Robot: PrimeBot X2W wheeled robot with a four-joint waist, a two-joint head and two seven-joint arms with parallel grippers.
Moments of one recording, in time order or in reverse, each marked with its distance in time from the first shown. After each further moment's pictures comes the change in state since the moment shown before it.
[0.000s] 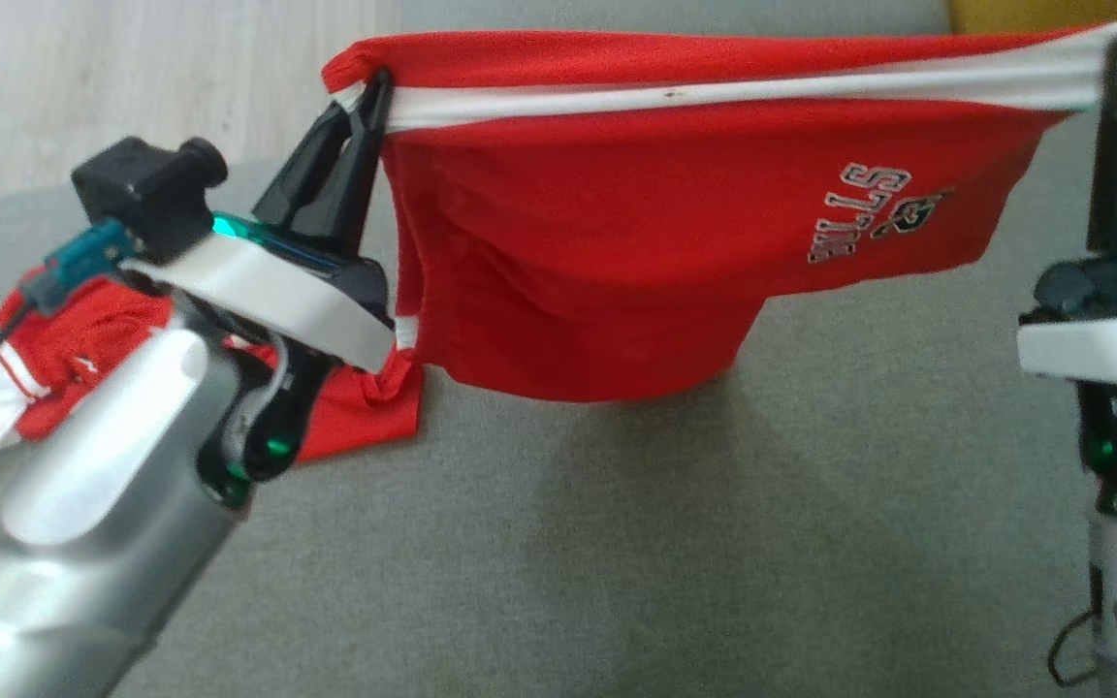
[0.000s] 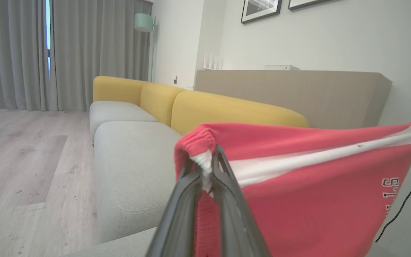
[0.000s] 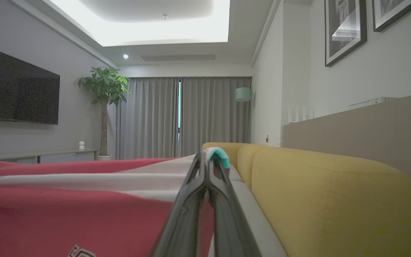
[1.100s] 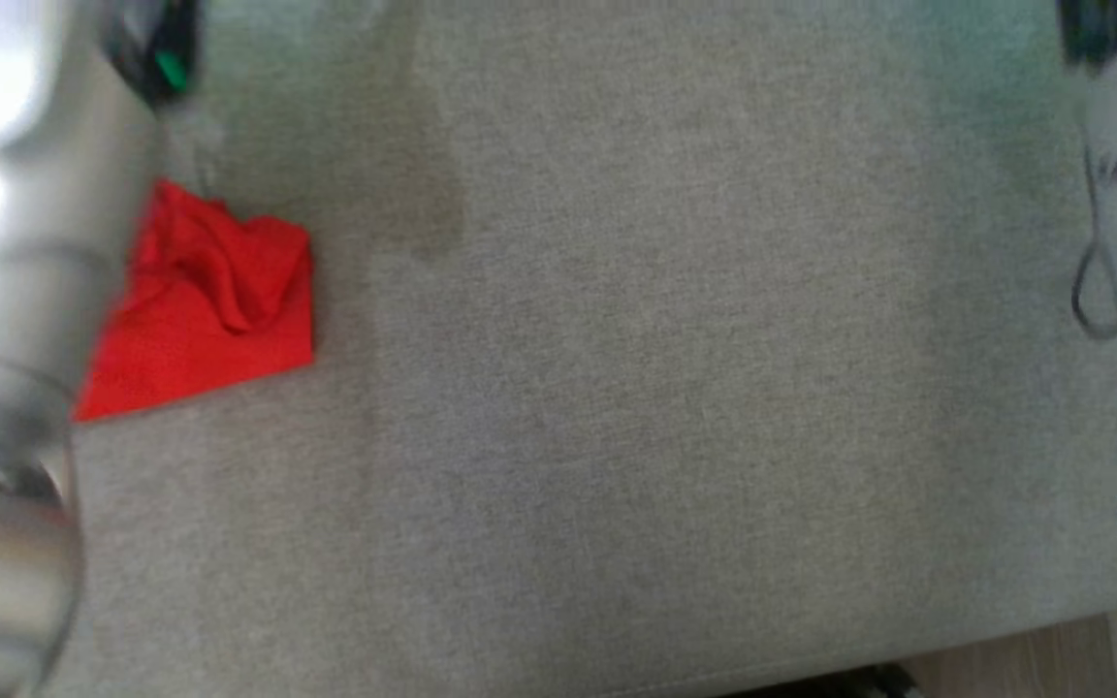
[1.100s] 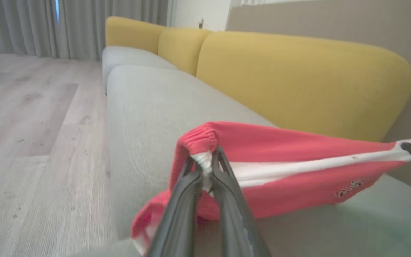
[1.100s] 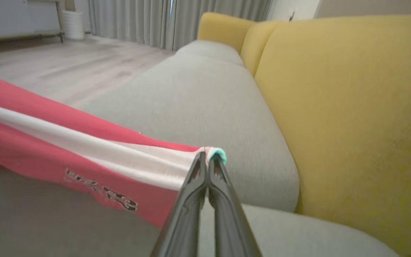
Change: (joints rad) left arm -0.662 -0.190 -0.002 0.830 0.088 -0.267 -0.193; right arm -0.945 -0.009 0.154 1.101 -0.222 0.001 -0.184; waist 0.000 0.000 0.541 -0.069
